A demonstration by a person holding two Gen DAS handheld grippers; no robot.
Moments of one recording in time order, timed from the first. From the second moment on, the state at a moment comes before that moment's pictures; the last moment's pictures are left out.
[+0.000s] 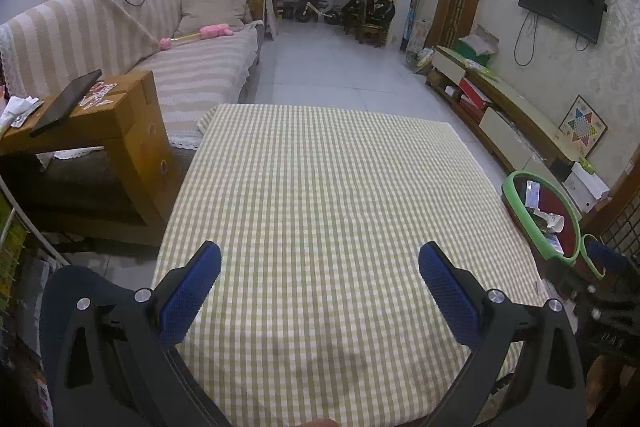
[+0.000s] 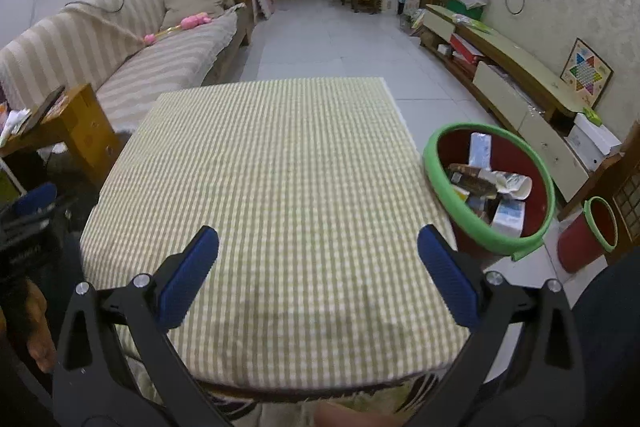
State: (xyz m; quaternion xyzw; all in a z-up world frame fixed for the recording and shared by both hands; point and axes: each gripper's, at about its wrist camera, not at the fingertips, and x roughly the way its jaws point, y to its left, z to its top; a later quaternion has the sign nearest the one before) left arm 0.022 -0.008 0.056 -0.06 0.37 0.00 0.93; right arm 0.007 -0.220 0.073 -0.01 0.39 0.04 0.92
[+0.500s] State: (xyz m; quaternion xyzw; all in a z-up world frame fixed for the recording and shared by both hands) left arm 0.024 -0.011 0.047 -0.05 0.38 -0.01 0.92; right arm 0.007 -0.219 0.077 -0.01 0.36 0.04 0.93
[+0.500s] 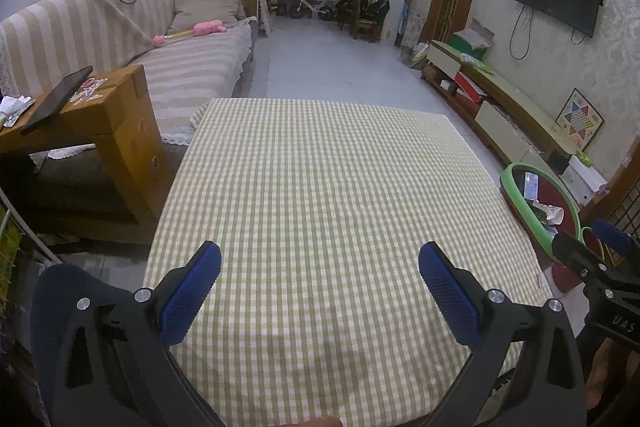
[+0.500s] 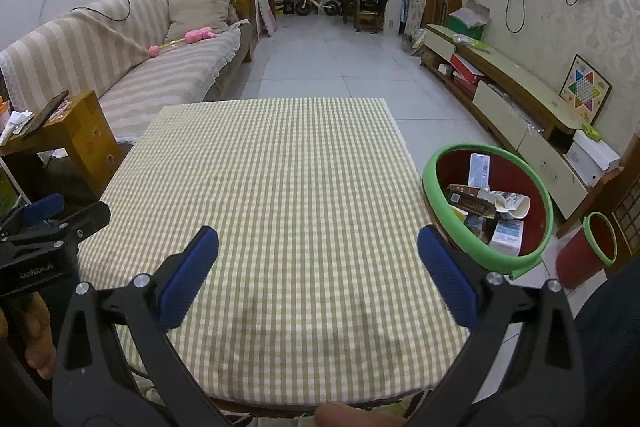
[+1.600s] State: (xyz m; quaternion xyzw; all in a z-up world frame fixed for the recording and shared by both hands) left arm 0.022 -0.007 0.052 -0.05 0.36 0.00 0.93; right arm 0.007 -0.216 0.075 0.00 0.36 0.04 0.93
